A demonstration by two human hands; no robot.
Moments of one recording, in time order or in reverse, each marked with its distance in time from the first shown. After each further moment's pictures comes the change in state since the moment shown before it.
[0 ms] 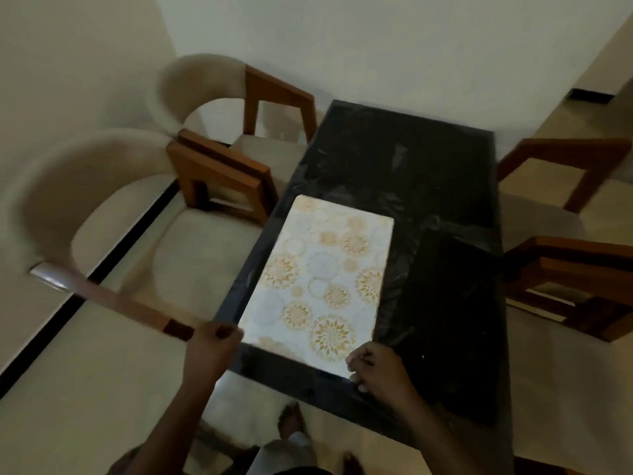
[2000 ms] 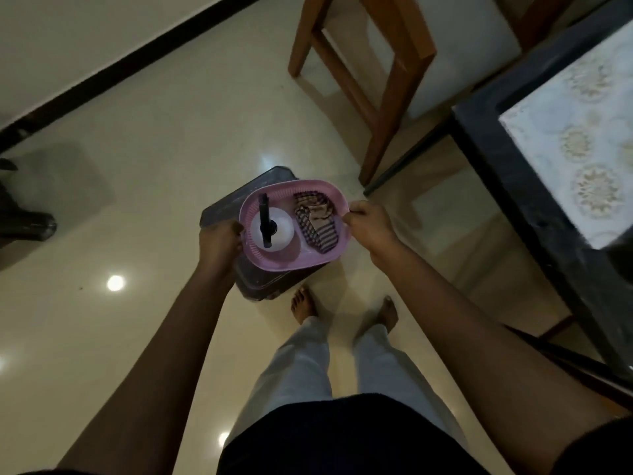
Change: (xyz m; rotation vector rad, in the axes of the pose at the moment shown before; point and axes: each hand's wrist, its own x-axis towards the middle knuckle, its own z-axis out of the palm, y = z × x) left_hand -0.211 -0.437 -0.128 -0.836 0.320 -0.775; right_hand -0.126 0.065 0.410 -0.422 -0.412 -0.049
